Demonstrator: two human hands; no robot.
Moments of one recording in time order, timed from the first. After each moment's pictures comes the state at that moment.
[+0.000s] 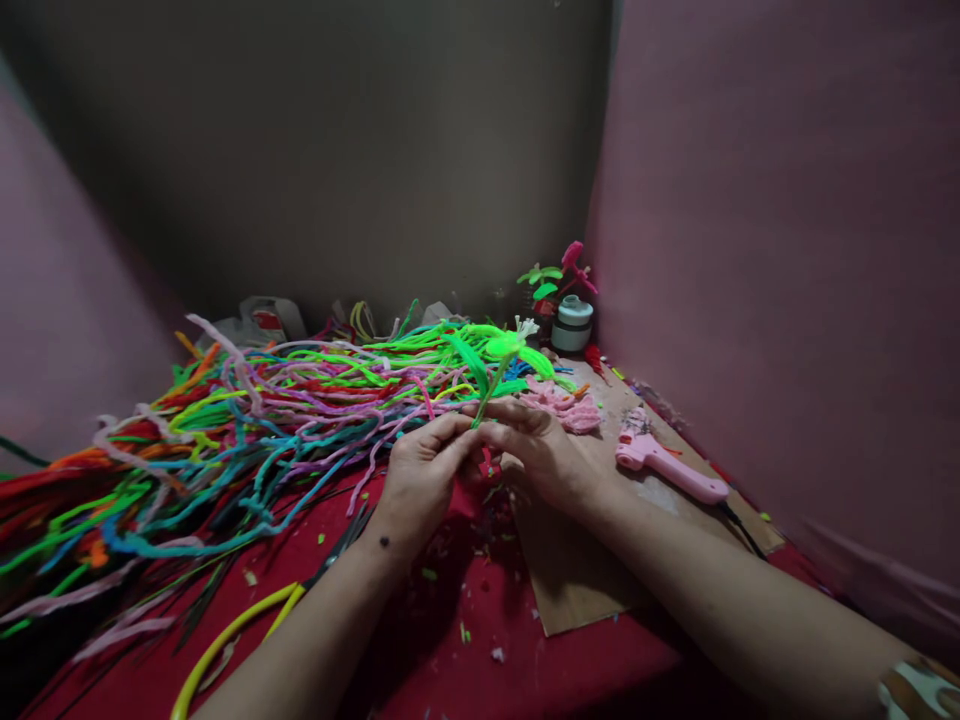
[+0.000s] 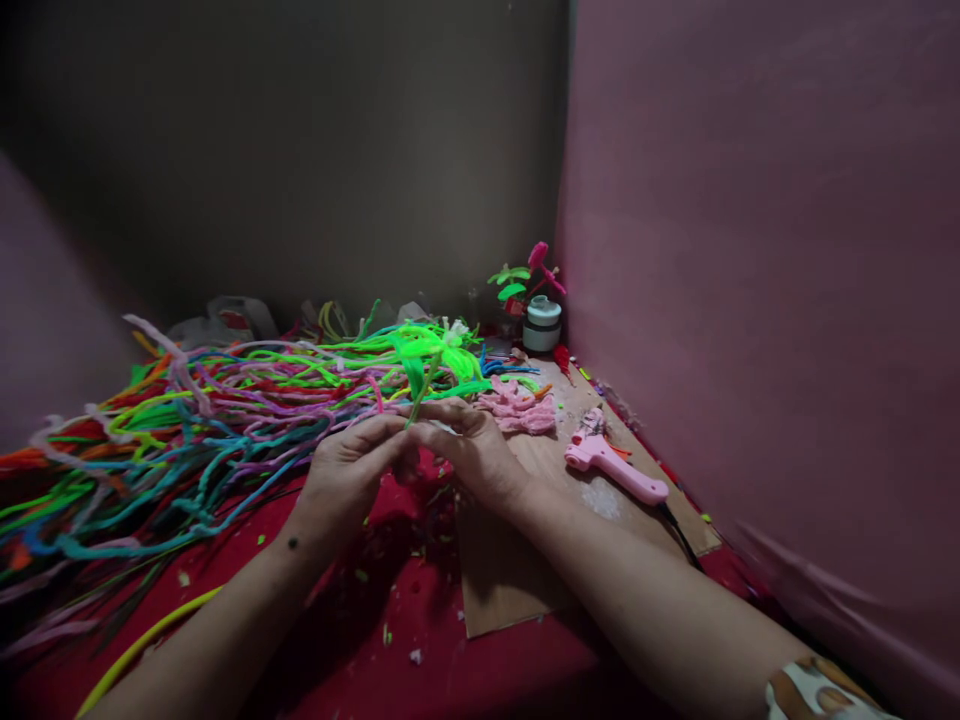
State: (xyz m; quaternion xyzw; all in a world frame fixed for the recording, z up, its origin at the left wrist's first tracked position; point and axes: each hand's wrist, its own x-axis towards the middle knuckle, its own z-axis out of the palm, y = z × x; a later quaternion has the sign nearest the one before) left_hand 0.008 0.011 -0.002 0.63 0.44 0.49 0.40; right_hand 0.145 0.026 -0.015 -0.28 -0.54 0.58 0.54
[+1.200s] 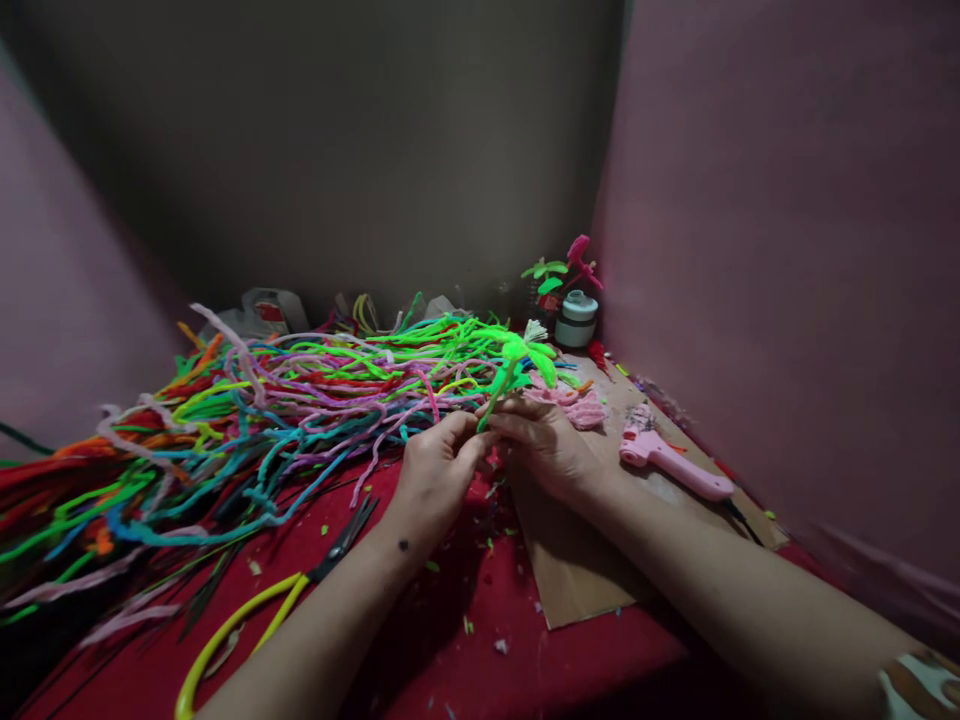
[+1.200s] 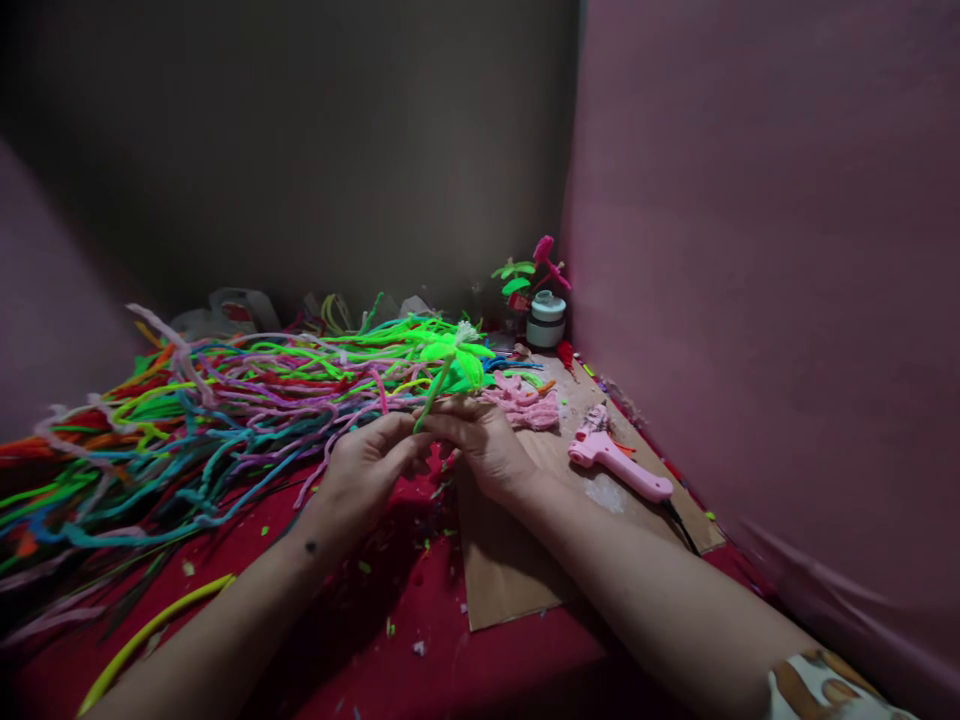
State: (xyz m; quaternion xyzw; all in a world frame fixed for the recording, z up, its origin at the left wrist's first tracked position) left_hand 0.010 0.011 -0.008 0.63 0.48 0.48 0.39; right_hand 0.144 0.042 -0.038 -0.23 -0.48 0.65 0.55
